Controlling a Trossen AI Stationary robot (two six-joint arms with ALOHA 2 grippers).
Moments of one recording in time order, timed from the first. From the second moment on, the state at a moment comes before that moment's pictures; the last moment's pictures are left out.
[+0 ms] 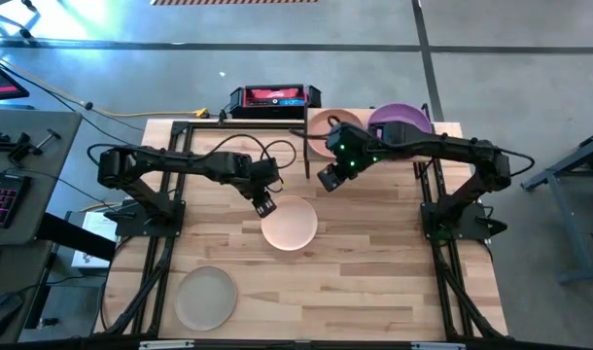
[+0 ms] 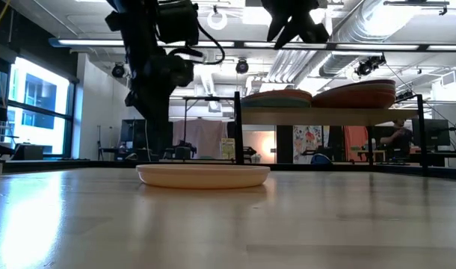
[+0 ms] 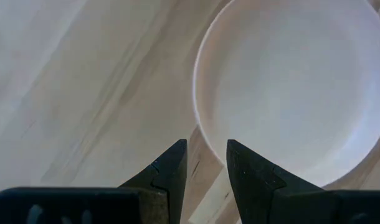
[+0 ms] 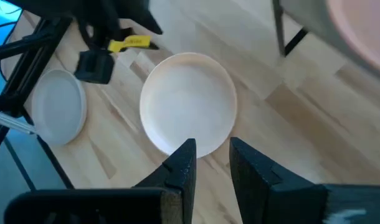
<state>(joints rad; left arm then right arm) 0.16 1.58 1.07 -0.74 0.00 -0.43 -0.16 1.57 1.62 -1.05 -0.10 0.73</state>
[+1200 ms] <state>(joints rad) 0.10 1.82 1.07 -0.69 0.02 -0.47 0.07 1.58 1.62 -1.05 0.06 0.89</state>
